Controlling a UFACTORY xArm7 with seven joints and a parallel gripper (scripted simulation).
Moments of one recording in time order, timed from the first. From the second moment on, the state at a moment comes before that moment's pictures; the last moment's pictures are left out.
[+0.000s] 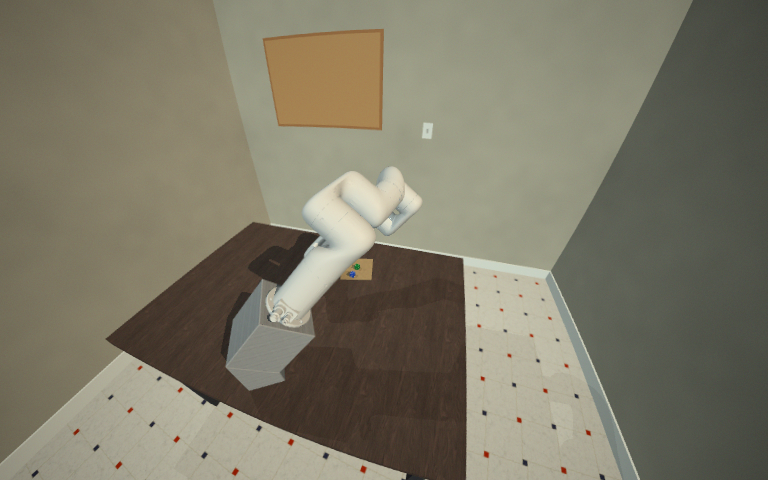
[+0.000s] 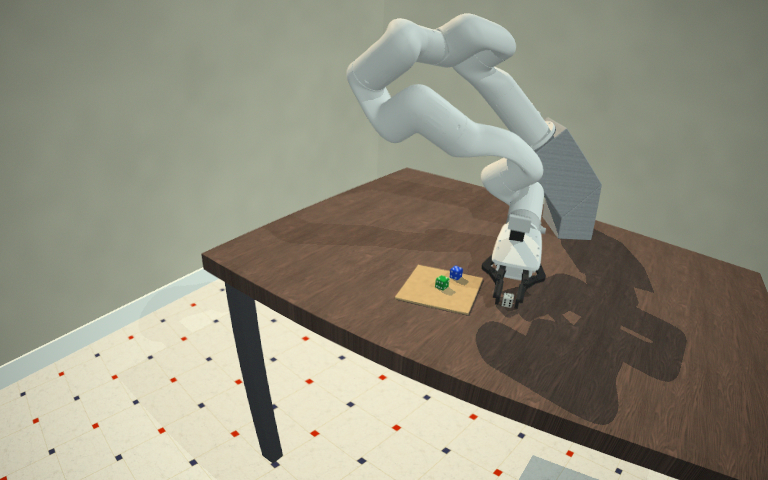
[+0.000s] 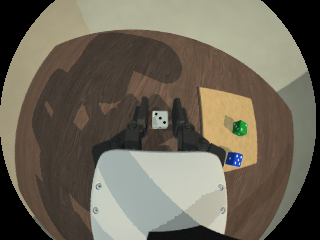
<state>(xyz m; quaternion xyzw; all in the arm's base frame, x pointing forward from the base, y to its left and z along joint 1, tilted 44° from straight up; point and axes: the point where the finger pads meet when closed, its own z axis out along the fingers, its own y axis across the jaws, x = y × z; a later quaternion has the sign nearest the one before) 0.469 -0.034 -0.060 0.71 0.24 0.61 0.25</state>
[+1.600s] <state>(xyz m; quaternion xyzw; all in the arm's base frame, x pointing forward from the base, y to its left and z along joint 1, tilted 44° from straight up) 0.420 -0.030 -0.054 0.71 0.24 0.61 0.25</state>
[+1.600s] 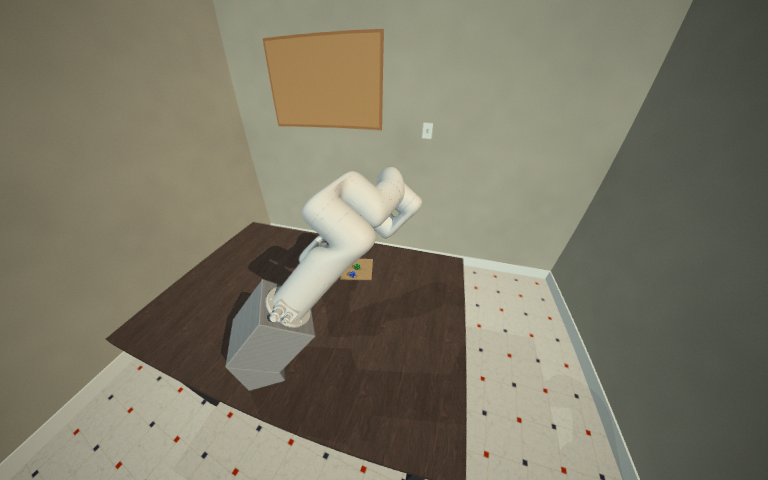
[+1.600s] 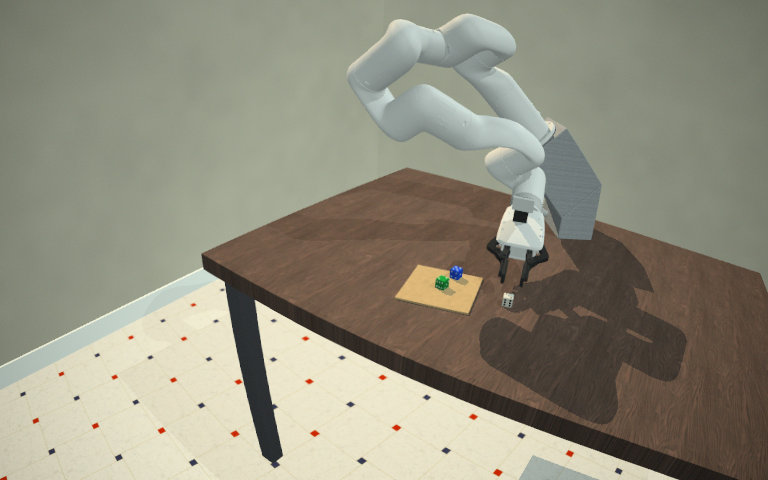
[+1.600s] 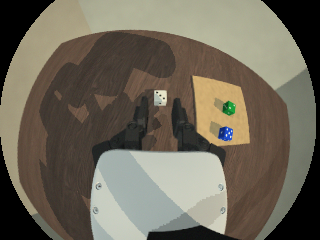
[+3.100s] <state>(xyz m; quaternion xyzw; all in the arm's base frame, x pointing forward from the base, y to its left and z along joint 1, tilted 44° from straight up) 0.404 0.010 -0.006 0.76 0.22 0.56 0.27</state>
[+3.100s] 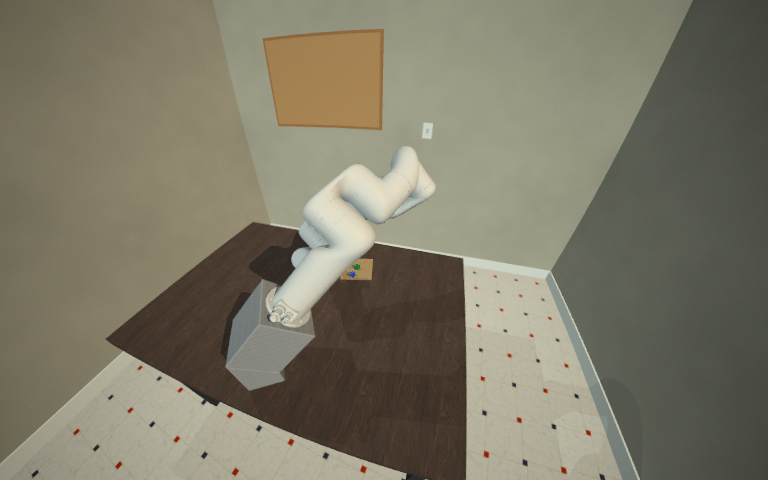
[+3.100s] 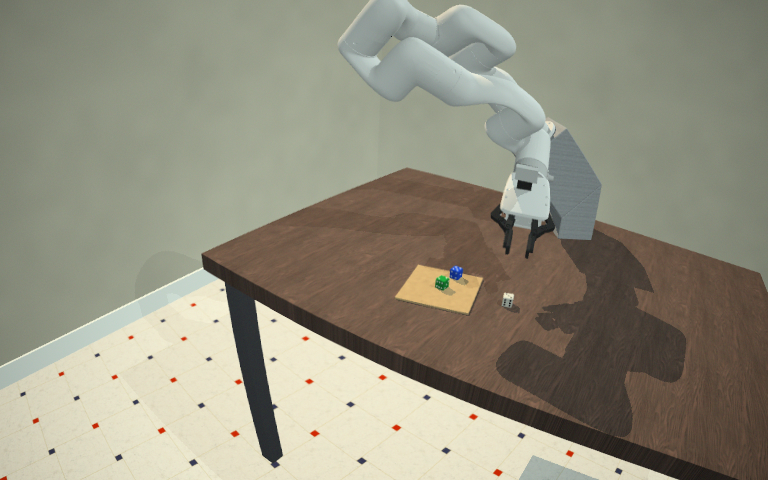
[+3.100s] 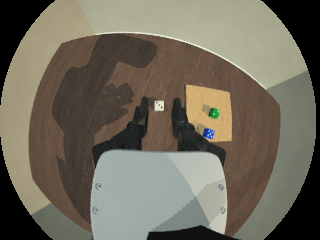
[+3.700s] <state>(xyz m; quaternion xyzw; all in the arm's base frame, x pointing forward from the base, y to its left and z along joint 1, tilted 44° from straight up) 0.424 0.028 0.013 0.87 0.14 0.36 0.30</state>
